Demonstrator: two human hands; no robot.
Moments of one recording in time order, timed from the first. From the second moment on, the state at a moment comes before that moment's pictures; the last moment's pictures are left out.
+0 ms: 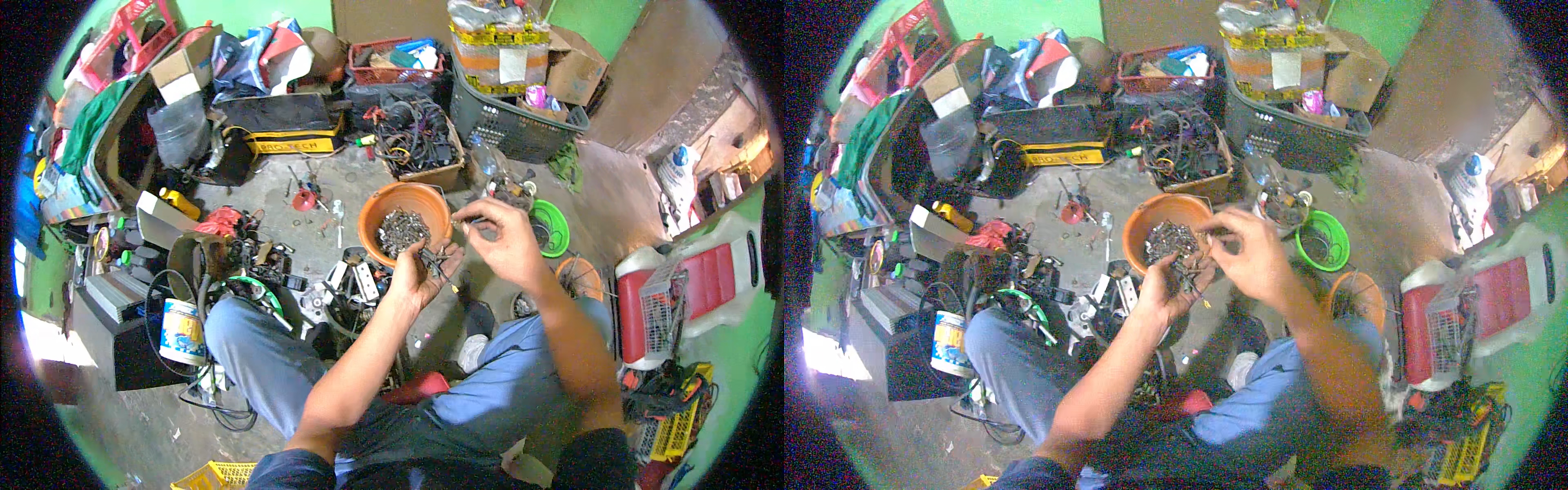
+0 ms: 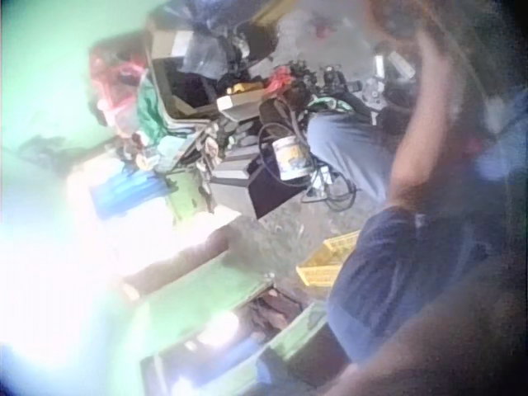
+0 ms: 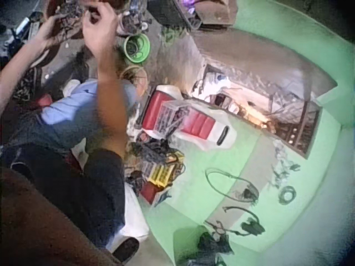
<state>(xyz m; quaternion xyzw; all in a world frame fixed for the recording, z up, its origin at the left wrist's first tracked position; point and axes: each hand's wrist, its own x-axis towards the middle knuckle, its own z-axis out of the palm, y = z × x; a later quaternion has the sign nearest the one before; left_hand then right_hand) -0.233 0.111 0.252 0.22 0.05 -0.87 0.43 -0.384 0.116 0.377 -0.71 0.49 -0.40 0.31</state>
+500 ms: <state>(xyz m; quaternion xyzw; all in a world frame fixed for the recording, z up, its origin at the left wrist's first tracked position) -0.154 0.109 0.305 0.24 -0.01 -0.88 0.42 -0.326 0.116 0.377 -0.80 0.38 -0.40 0.24</state>
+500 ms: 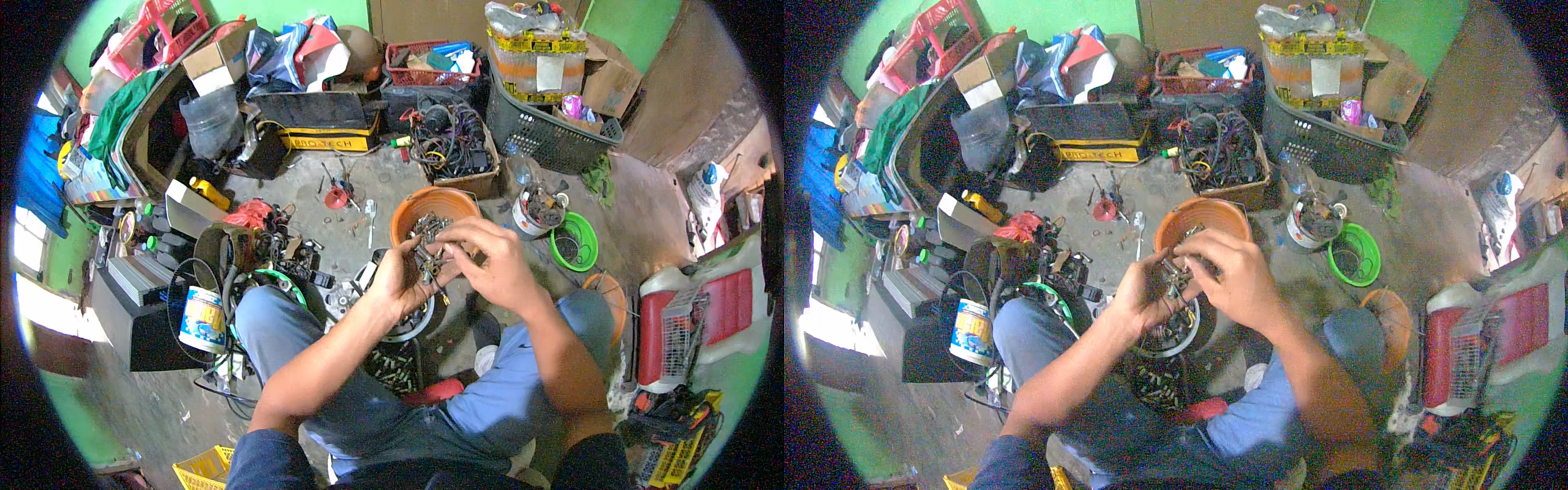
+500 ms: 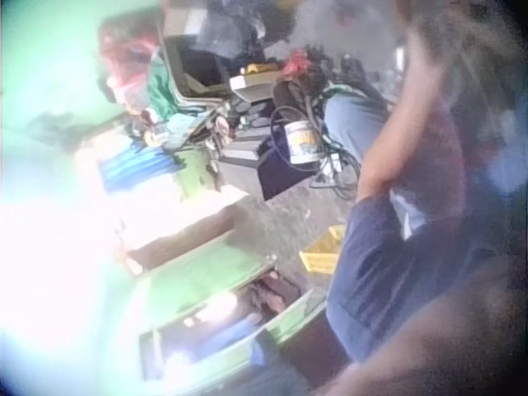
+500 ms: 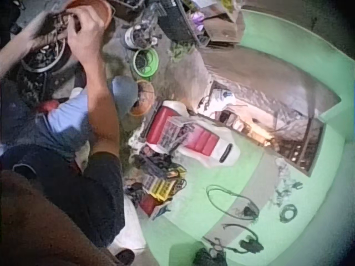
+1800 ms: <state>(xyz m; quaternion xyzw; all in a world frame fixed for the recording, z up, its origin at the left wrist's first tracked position) -0.128 0.056 0.298 0.23 0.03 -0.87 0.44 -0.348 0.059 0.350 -0.19 0.36 -0.57 0.71</state>
